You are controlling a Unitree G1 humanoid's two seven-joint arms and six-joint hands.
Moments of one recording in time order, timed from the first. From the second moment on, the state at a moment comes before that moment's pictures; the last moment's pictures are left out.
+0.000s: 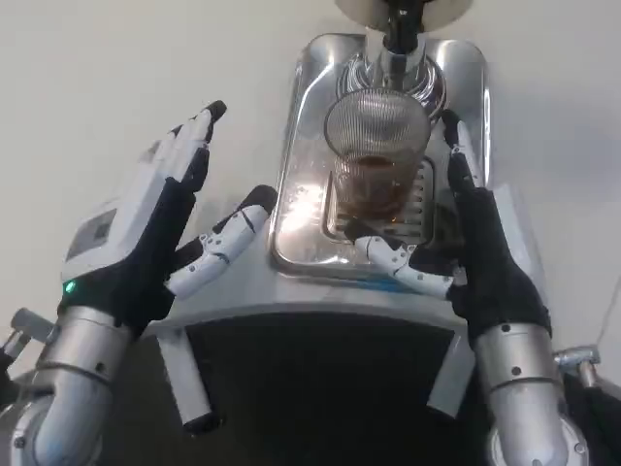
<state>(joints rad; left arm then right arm) -0.18 0.38 -0.02 -0.17 0.53 -0.04 -0.05 -0.20 0.03 0.20 -0.21 -0.46 0.21 -0.17</state>
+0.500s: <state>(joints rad) -0.17 0.38 -0.02 -0.17 0.52 -0.03 -0.05 -0.27 0.05 0.19 -0.09 -0.45 0.16 -0.21</state>
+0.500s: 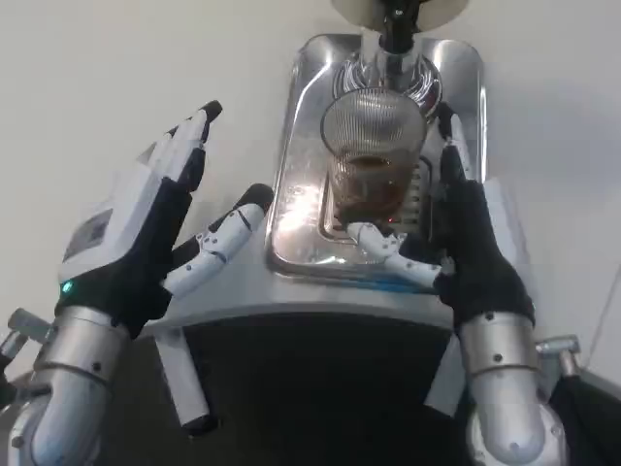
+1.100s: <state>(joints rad) -0.18 0.38 -0.01 -0.17 0.51 -0.03 -0.05 -0.33 0.06 0.21 -0.03 -0.43 0.15 -0.23</state>
